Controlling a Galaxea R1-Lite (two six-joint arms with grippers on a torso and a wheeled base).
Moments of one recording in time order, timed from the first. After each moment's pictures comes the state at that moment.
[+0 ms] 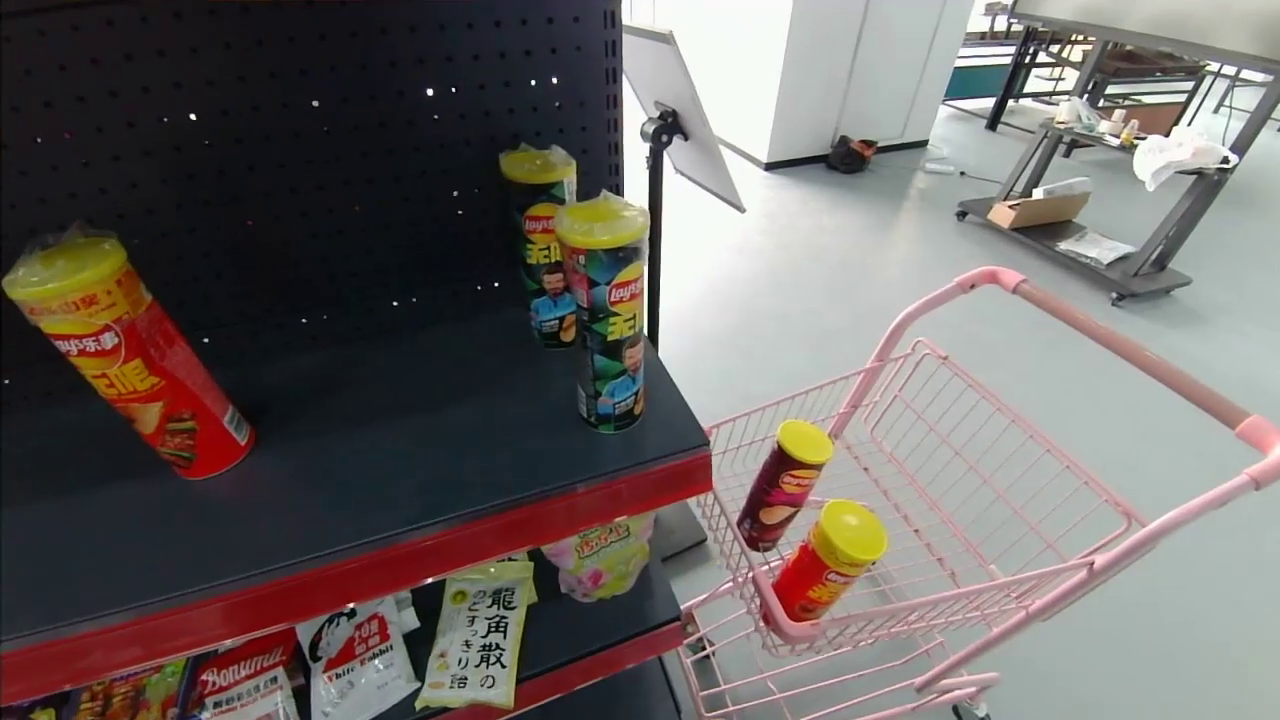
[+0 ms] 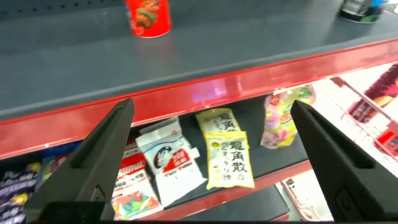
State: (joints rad) left arm 0.00 0.00 0.00 -0.01 0.01 0.01; right arm 0.00 0.00 0.00 0.00 0.00 0.00
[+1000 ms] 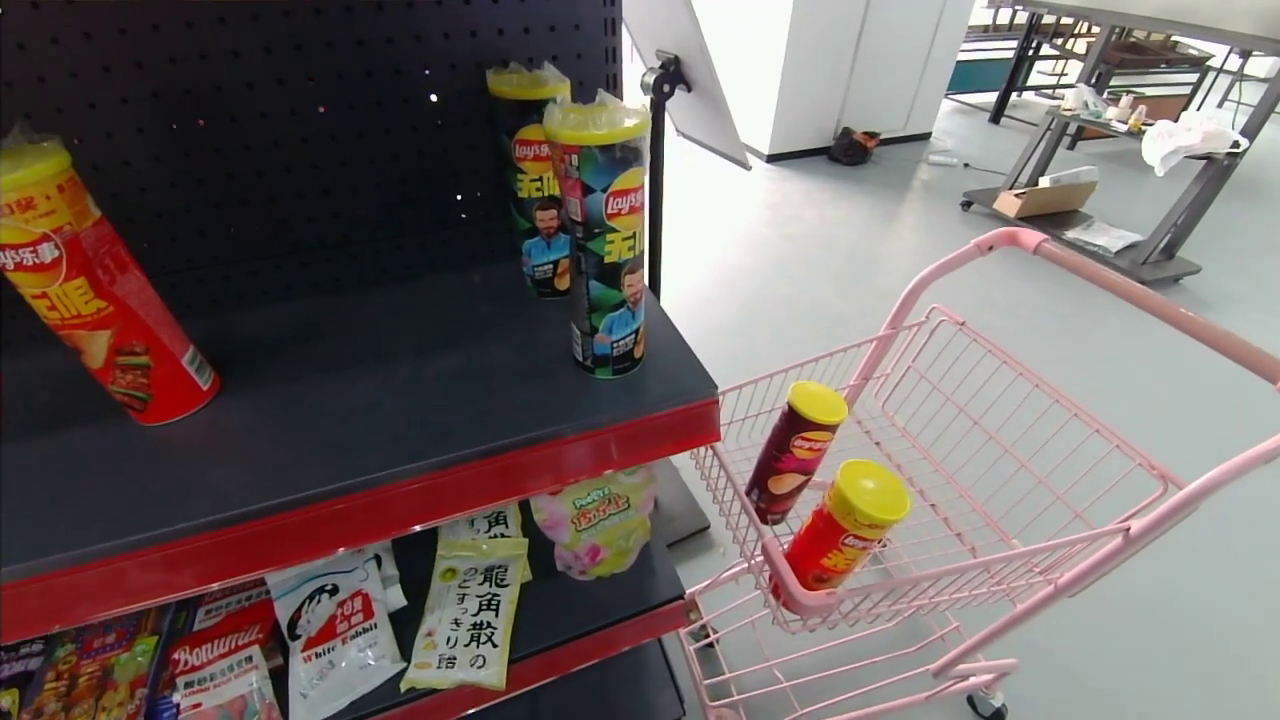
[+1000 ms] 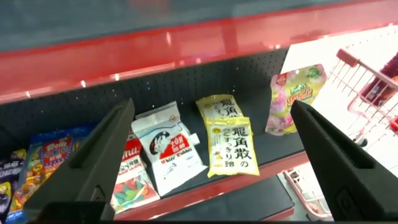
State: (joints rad) left arm 0.00 0.00 0.00 -0.01 0.01 0.01; right arm 0.00 0.00 0.00 0.00 0.00 0.00
